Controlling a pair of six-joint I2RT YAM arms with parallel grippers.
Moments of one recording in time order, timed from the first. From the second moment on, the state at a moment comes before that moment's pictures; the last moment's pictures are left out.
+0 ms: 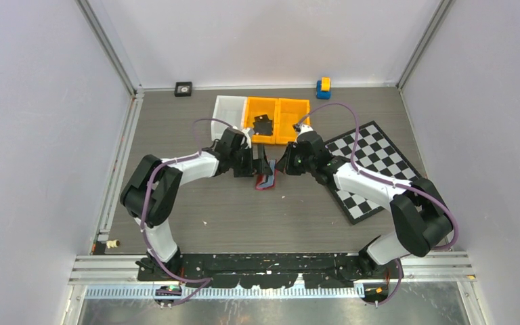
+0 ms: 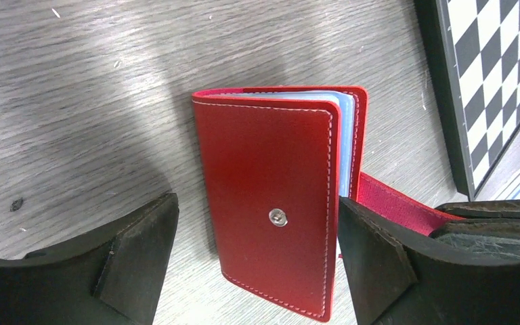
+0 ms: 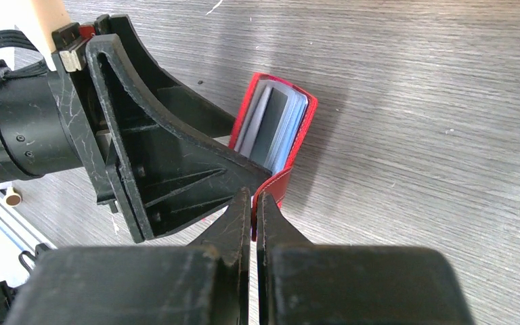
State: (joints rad) left arm -0.53 1.78 1.00 -0.03 0.34 -0.59; right arm 0.62 1.48 0.87 -0.01 -0.10 0.63
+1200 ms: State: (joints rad) left arm -0.47 1.70 0.89 0.04 0.38 -0.64; right arm 0.61 1.44 0.85 -0.05 -0.03 0.63
